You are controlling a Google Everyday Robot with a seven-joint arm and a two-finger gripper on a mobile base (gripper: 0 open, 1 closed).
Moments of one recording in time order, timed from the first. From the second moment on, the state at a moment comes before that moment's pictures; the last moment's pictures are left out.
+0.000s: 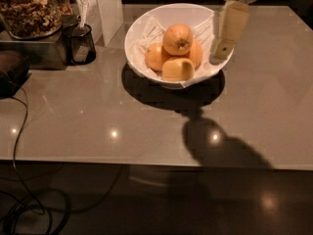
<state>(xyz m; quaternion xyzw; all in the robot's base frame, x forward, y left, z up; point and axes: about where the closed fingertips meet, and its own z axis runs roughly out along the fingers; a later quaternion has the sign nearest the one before) 0.551 -0.109 1.029 -0.71 0.66 -0.02 0.24</state>
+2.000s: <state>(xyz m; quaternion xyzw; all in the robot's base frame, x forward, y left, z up) 0.665 -0.061 0.926 -0.71 0.67 0.10 0.20</state>
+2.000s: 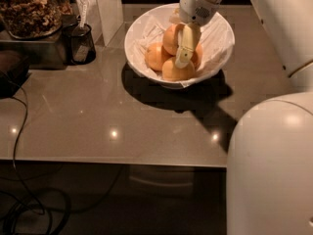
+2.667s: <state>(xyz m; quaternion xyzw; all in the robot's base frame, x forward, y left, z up) 0.681 -0.061 0.918 -0.70 0.68 0.10 0.21</state>
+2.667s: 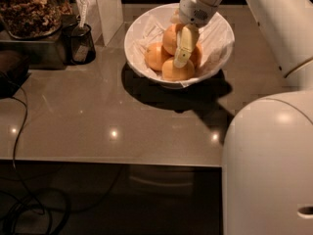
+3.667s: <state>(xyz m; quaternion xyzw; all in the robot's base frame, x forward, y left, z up) 0.686 -0.057 0.917 -0.69 0.68 0.10 0.22</state>
